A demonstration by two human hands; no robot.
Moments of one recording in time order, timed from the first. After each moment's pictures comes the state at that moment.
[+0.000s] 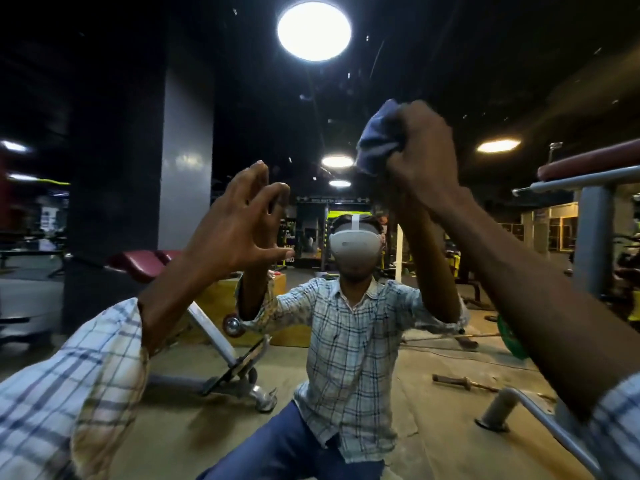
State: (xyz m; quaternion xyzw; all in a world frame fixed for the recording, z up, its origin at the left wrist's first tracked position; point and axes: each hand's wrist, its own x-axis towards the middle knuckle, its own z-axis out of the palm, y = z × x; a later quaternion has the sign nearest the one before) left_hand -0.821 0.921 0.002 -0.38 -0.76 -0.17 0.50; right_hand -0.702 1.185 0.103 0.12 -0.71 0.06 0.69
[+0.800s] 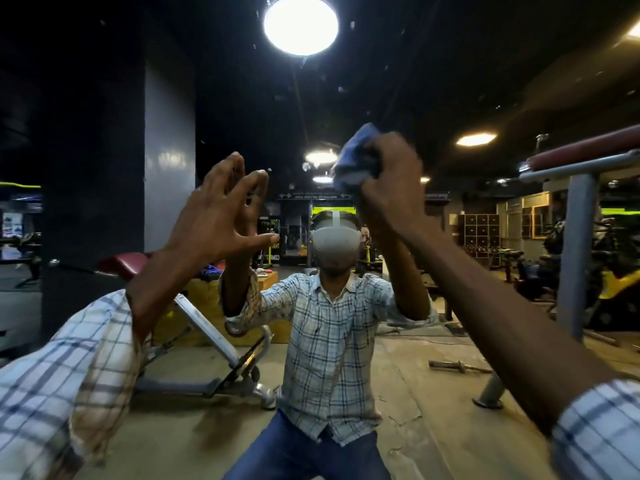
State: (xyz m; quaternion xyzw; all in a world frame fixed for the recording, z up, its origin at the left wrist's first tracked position) left_hand -0.866 0.834 0.001 -0.35 -0.77 -0.17 0.51; right_hand -0.753 1.093 0.048 0.10 -0.72 0.12 0.68
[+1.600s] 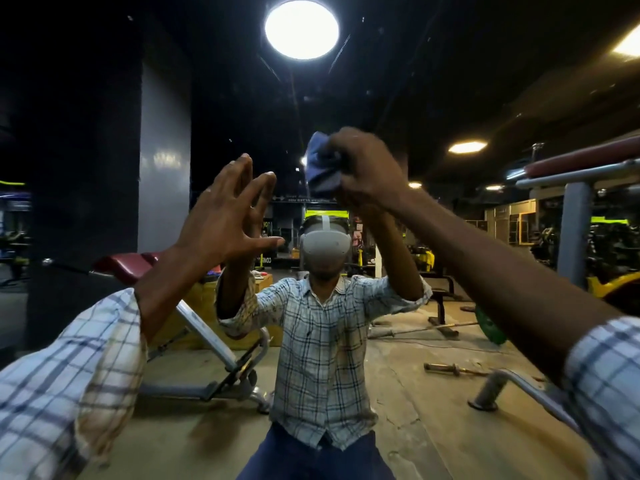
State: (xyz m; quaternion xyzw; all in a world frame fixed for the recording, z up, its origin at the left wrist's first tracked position) left_hand -0.886 0.803 -0.003 -0.35 -0.78 -0.17 0.50; right_hand -0.782 1.038 0.081 0.20 -0.79 -0.06 0.57
